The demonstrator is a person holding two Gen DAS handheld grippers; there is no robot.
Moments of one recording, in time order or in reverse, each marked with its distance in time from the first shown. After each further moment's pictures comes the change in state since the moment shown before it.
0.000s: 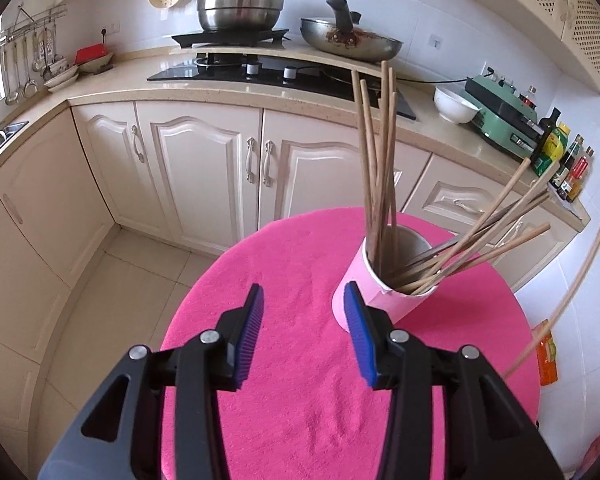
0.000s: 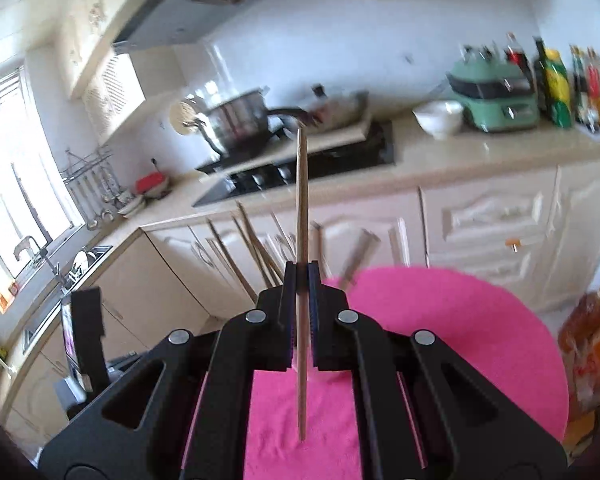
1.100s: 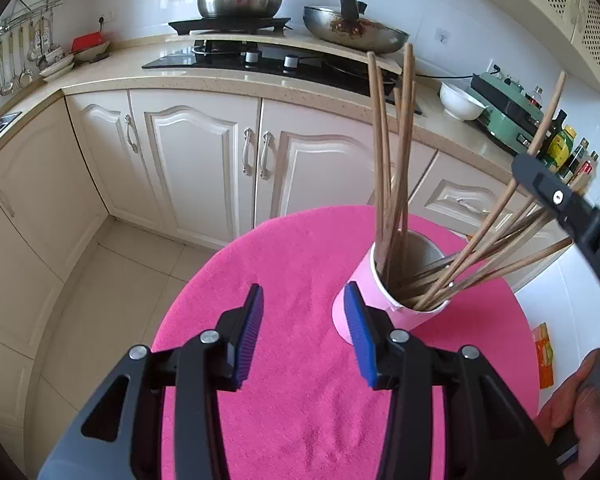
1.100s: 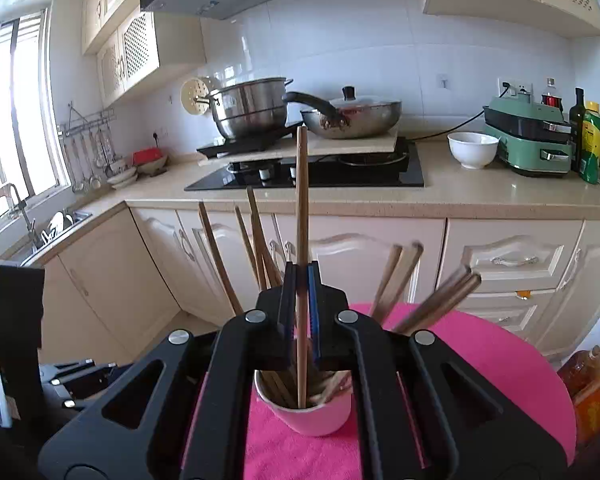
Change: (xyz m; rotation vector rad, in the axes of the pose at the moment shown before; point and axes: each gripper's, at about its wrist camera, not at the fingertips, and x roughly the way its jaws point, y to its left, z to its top) left arm 0.028 -0.001 0.010 -0.018 0.027 -0.010; right arm 0.092 0.024 -0.019 -0.184 -0.013 -0.036
